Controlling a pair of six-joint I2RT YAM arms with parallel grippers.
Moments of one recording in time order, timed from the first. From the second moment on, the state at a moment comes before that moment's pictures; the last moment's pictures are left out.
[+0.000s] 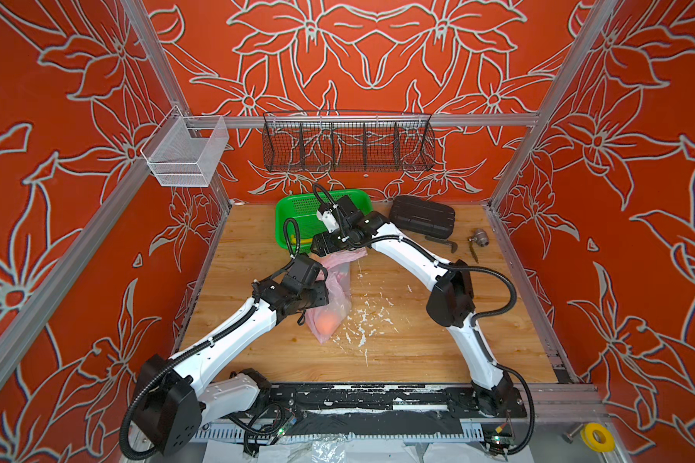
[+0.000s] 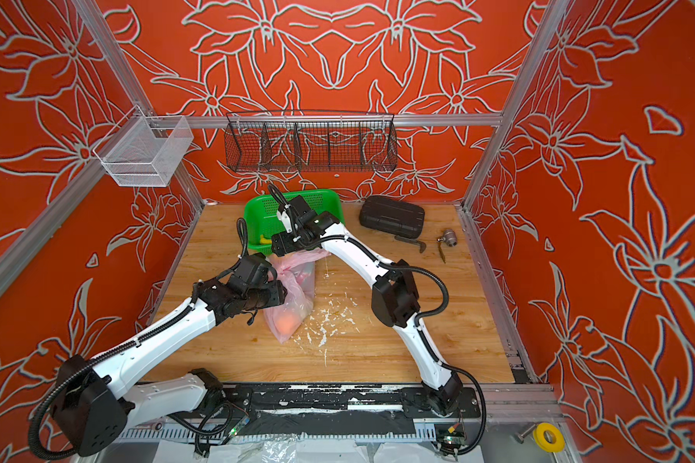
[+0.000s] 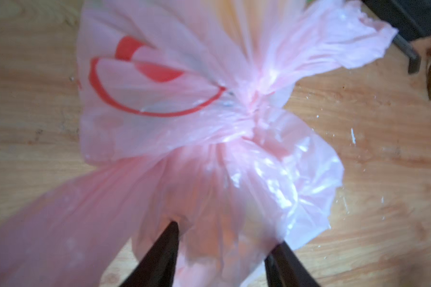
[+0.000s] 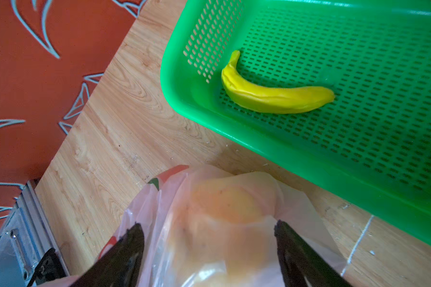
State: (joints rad) left arm -0.49 1.16 0.83 -0.63 -0.04 -0.67; right arm 0.76 2.34 2.32 -0.85 -0.23 0.32
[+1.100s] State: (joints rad) left arm -0.45 1.17 0.93 -0.58 0.22 -0.35; right arm 0.75 1.51 1.20 -0.64 0.13 0.42
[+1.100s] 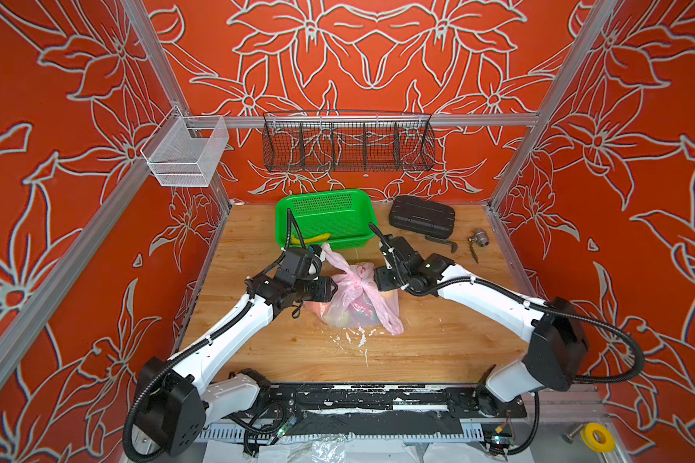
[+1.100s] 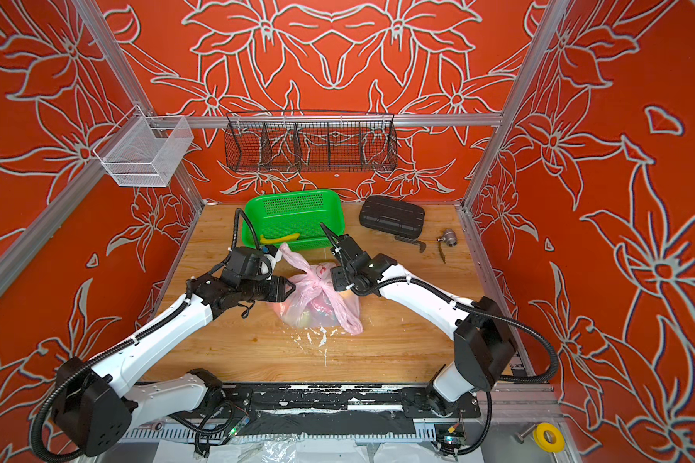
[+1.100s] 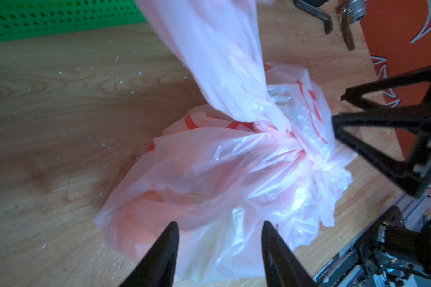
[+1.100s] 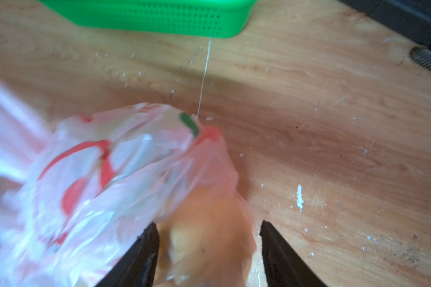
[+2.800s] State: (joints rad) left arm -0.48 1.23 0.83 -0.40 0.18 -0.30; right arm 0.54 1.45 1.00 -0.24 -0.53 0.25
